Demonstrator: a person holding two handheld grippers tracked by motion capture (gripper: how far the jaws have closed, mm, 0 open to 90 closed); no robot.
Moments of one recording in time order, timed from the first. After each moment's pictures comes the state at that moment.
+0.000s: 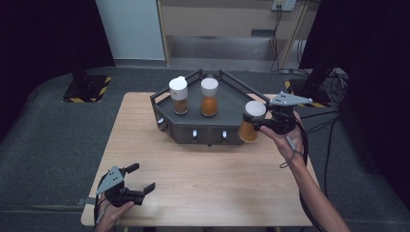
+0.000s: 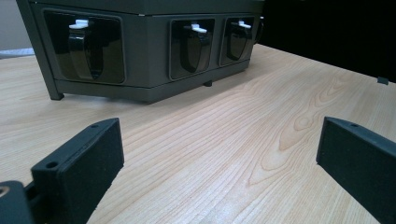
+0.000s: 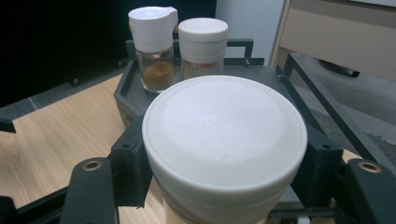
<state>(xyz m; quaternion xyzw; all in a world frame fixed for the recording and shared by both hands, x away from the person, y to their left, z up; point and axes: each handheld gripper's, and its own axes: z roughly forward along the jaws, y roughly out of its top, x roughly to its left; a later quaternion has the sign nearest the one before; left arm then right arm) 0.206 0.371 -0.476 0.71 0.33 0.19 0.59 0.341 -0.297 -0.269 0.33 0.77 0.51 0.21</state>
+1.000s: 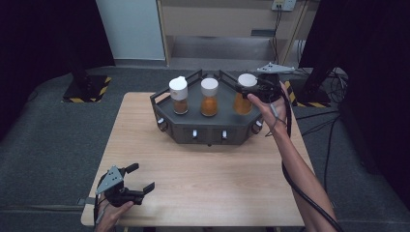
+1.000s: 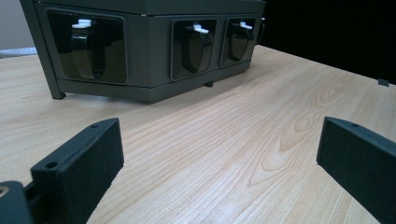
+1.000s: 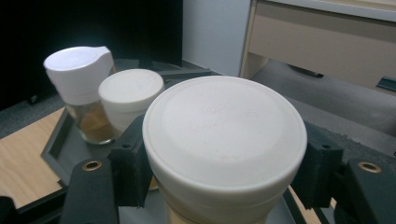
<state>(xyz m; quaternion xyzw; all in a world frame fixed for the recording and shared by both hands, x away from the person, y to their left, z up) 0.205 0.372 -0.477 0.71 0.33 0.19 0.59 0.411 -0.257 -0.248 0.37 0.74 0.49 0.26</state>
